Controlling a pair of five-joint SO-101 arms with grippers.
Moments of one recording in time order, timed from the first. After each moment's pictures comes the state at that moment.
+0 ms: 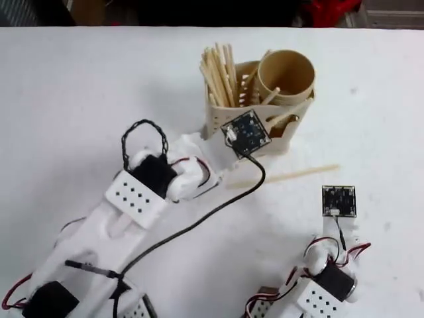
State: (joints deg) left arm 30.1 -26.9 30.2 62.1 -26.4; right arm 34.0 -102.9 96.4 72.0 35.6
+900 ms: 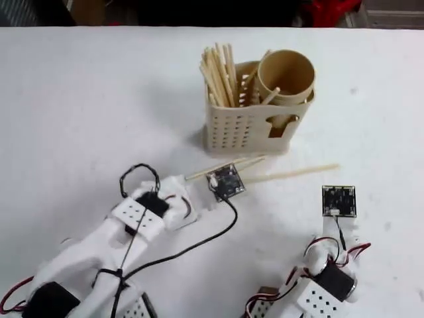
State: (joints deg) left arm 26.2 -26.9 65.3 37.0 -34.4; right arm 34.0 -102.9 96.4 72.0 35.6
